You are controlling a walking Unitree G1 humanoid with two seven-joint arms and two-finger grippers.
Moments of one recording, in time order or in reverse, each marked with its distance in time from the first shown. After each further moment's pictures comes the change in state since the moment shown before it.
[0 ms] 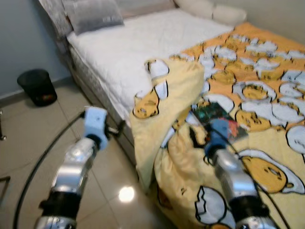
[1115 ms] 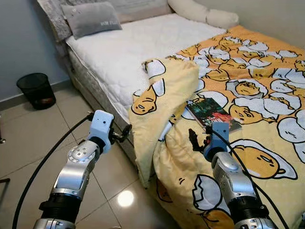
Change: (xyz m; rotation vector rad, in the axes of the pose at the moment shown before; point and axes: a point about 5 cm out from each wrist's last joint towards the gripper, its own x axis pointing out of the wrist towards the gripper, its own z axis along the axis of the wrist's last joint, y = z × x) left arm -0.002 -0.007 -0.003 0.057 0.014 -0.066; right arm -0.001 0.002 -0.009 0.021 0.041 -0.012
